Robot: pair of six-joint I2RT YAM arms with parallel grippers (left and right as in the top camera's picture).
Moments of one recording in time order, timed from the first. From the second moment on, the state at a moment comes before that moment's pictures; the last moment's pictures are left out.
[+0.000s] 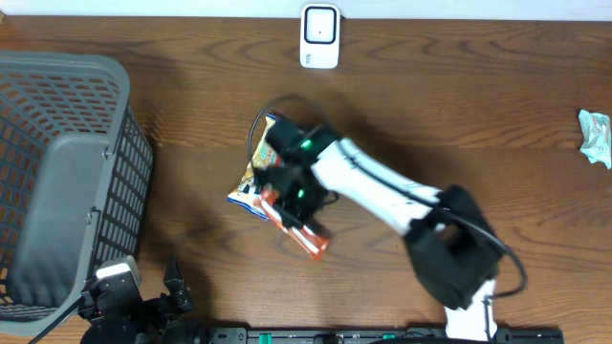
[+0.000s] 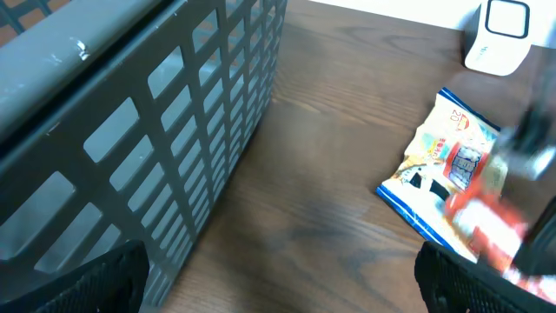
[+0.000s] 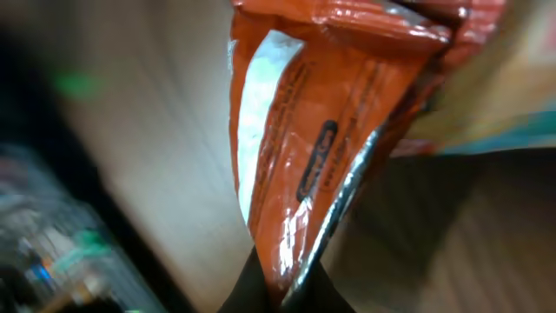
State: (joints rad) left arm -0.05 0.05 0.73 -1.20 -0.22 -0.21; right arm 0.77 2.04 1.57 -1.08 -0.47 -0.15
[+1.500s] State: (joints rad) left arm -0.05 0.05 0.73 -1.20 -0.22 -0.21; right arm 0.41 1.59 1.59 -0.92 -0.63 0.06
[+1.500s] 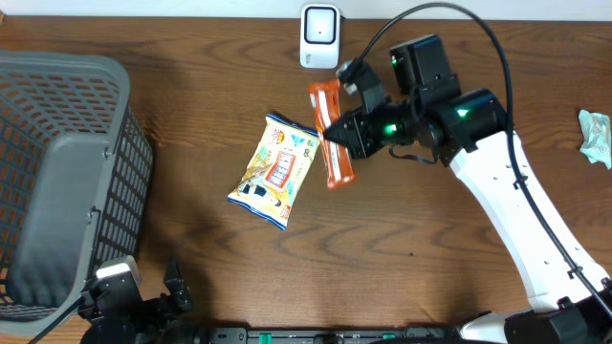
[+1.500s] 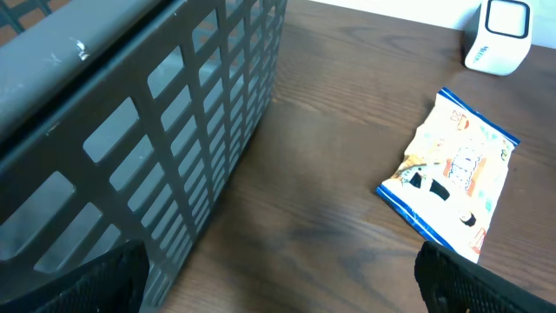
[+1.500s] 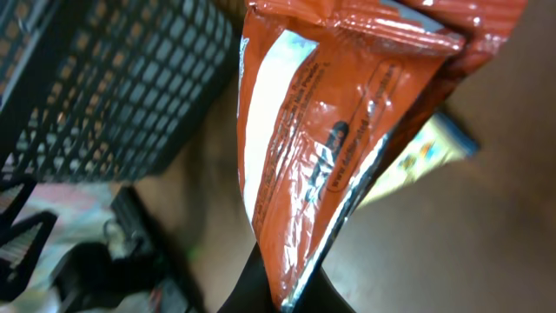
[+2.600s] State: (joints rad) left arm -0.05 0.05 0.73 -1.20 -0.22 -0.21; right arm 0.44 2.54 2.07 0.50 0.42 -0.50
